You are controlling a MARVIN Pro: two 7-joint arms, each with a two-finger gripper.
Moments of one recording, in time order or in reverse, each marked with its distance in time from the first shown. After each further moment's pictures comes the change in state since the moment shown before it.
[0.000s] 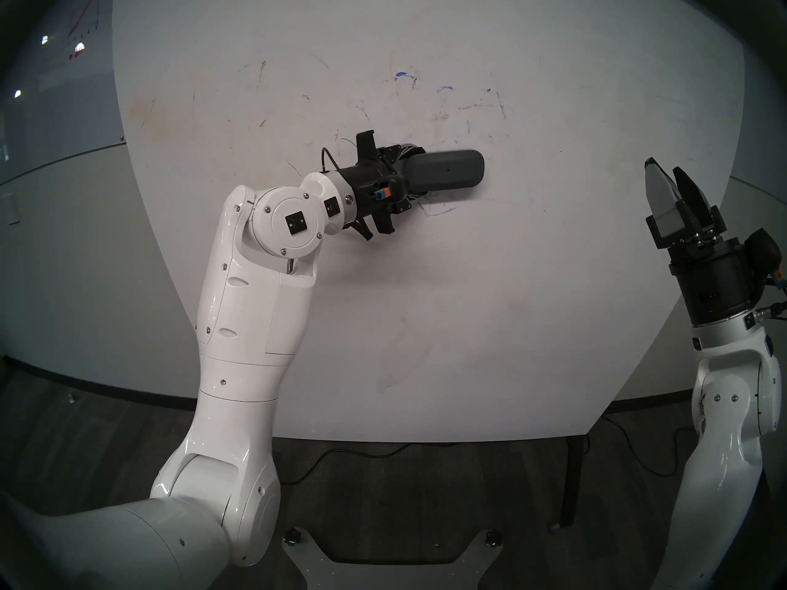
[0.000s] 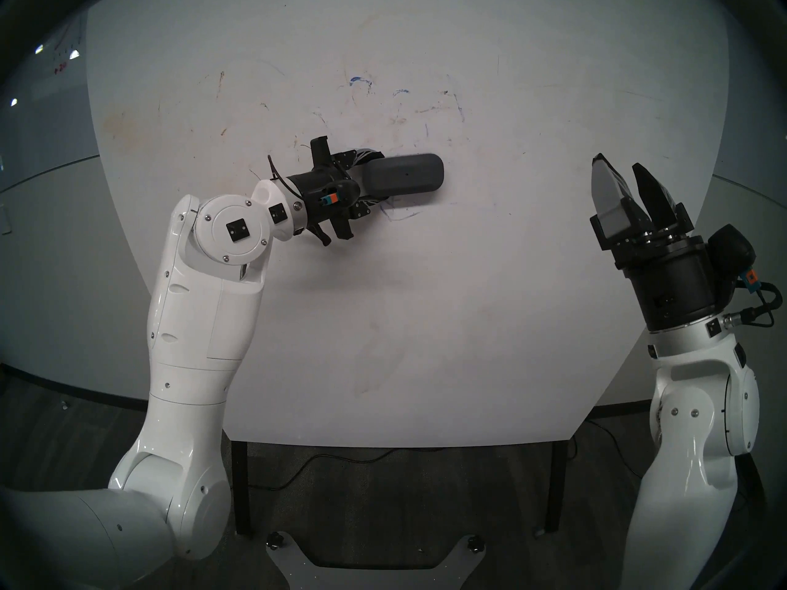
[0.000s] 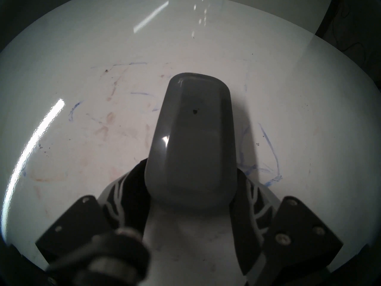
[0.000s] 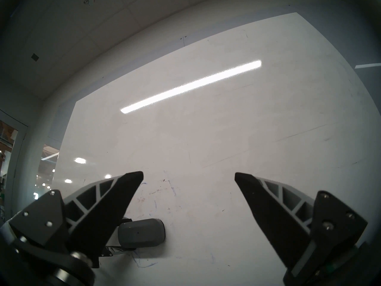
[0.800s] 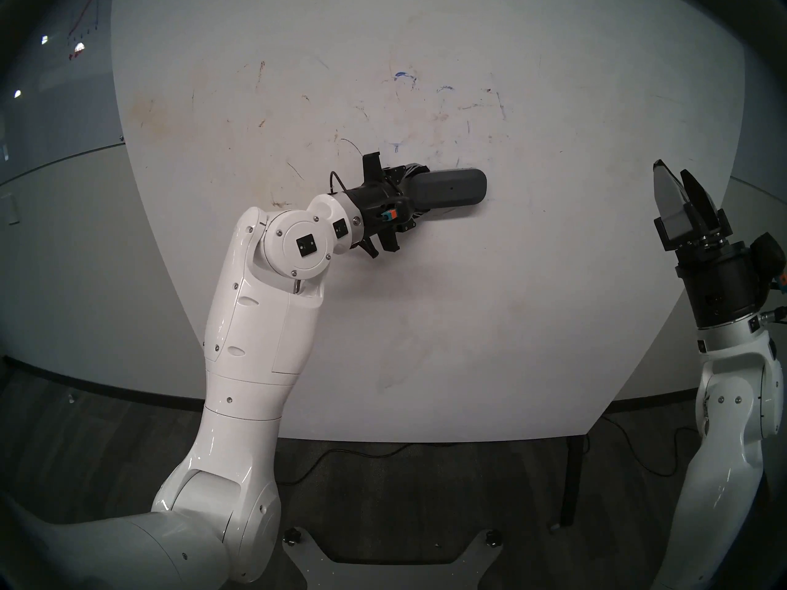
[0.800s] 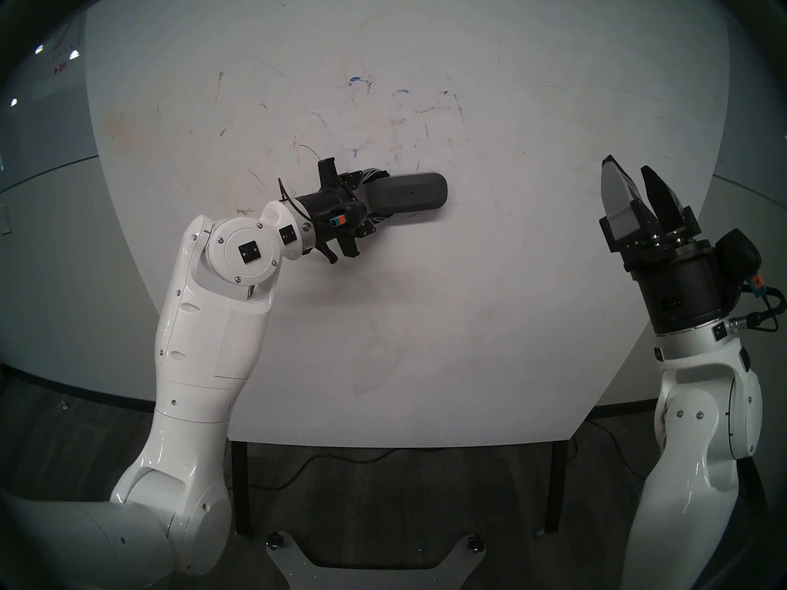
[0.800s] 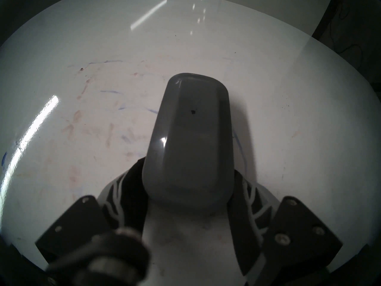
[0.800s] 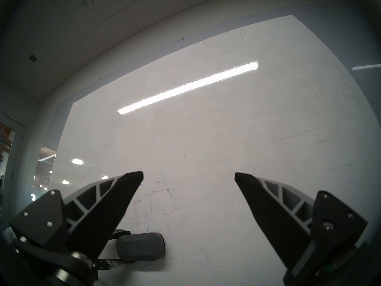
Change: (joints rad) left arm 0.070 0.001 0.022 0.000 0.013 0.000 0.043; right arm -0.004 -0.018 0.027 0.000 0.007 0.002 0.013
